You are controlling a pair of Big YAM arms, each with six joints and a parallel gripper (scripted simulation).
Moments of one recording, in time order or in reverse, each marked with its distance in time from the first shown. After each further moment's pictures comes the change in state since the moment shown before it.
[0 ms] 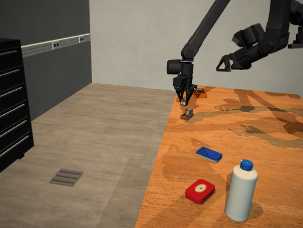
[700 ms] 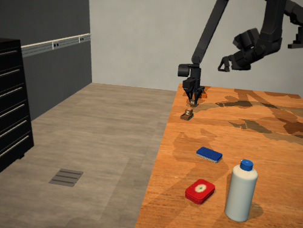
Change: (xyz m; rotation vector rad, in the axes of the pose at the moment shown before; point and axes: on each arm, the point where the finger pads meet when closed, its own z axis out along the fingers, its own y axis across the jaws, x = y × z) left arm -0.013 -0.080 0.055 0.119 -0.014 0.071; right arm 0.188 -0.021 0.053 -0.019 0.022 0.073
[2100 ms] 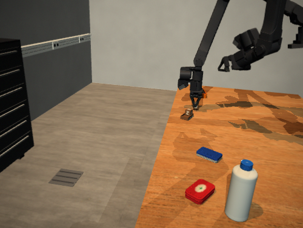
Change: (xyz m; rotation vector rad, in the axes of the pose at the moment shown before) left arm 0.000 0.000 0.000 0.000 0.000 0.000; right arm -0.018 0.022 0.011 -0.030 -0.019 1.155
